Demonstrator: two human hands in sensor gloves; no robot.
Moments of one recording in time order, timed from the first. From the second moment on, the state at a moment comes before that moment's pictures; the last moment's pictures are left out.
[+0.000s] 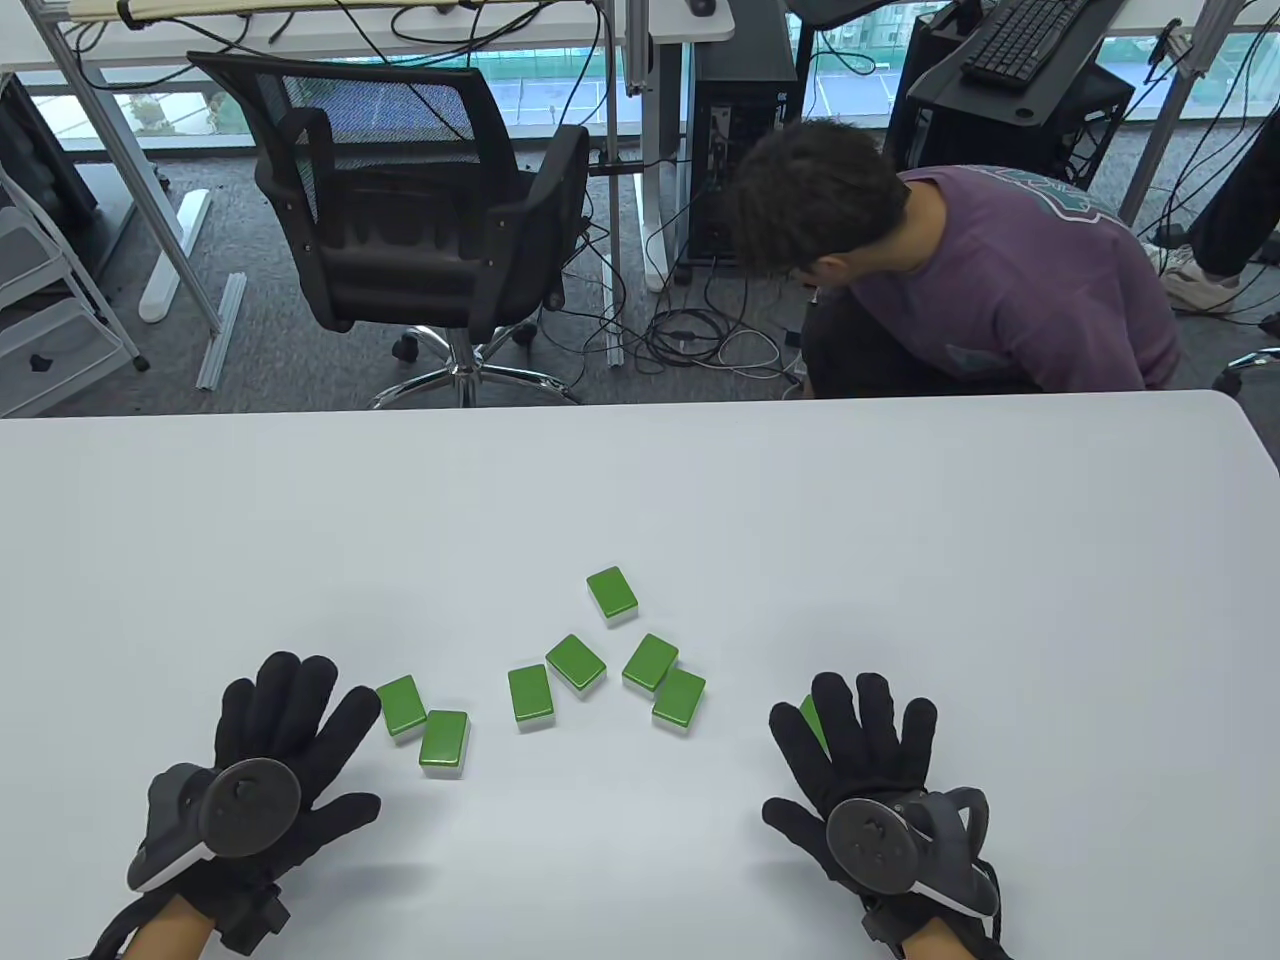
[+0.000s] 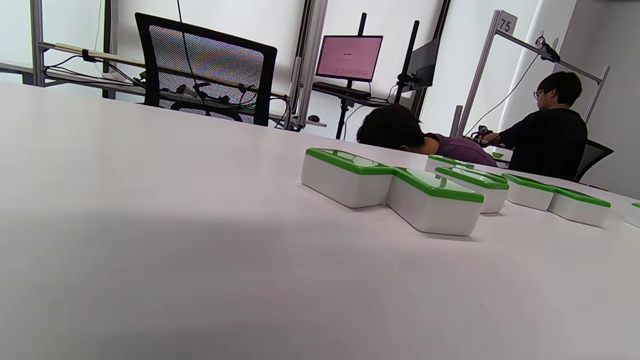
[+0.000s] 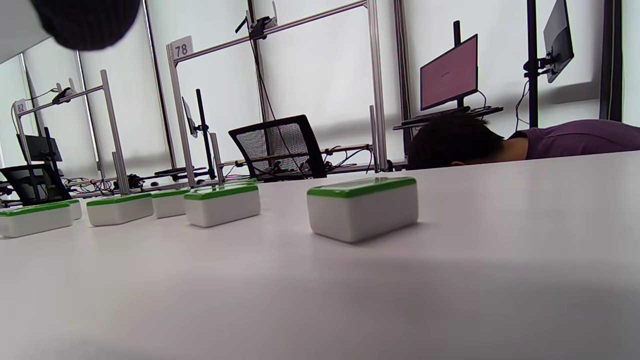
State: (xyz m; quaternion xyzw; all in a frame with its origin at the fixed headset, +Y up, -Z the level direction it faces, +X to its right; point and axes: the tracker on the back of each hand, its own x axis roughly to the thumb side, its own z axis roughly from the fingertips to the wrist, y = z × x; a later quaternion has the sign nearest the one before) left_hand -0.342 -0.724 -0.248 0.01 -0.16 0.10 0.98; right_hand 0.166 -0.735 -0.223 0.18 -0.08 0.98 0.10
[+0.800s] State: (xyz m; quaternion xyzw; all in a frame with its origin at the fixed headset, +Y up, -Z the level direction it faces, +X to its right) left_hand -0.291 -0.753 -0.325 -0.16 -0.14 -0.06 0.98; right_hand 0.166 -0.736 -0.222 0.19 -0.07 0.98 0.10
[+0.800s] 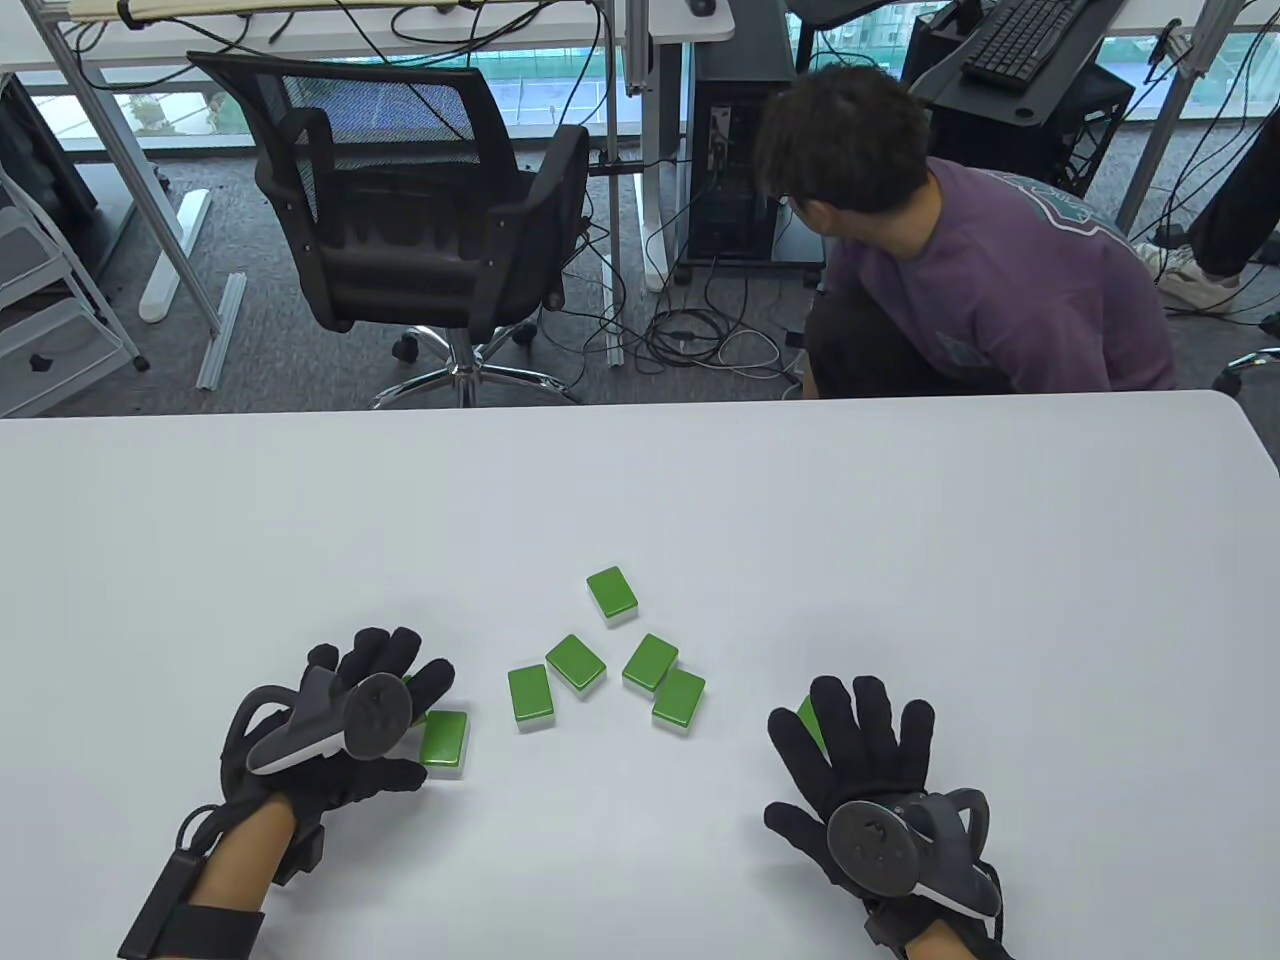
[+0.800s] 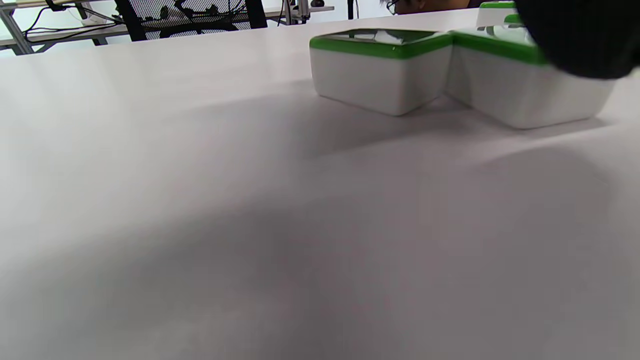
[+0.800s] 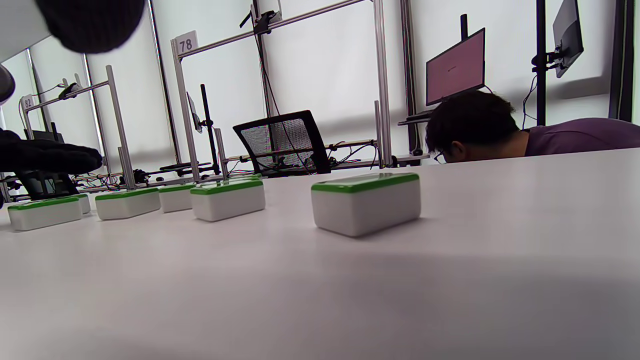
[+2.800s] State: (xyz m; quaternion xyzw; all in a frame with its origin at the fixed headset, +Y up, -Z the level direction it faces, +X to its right) left_hand -0.261 -0.746 -0.311 -0.17 -0.21 -0.07 0.96; right_hand 0.159 -0.736 -0.218 0.20 -0.05 0.97 0.09
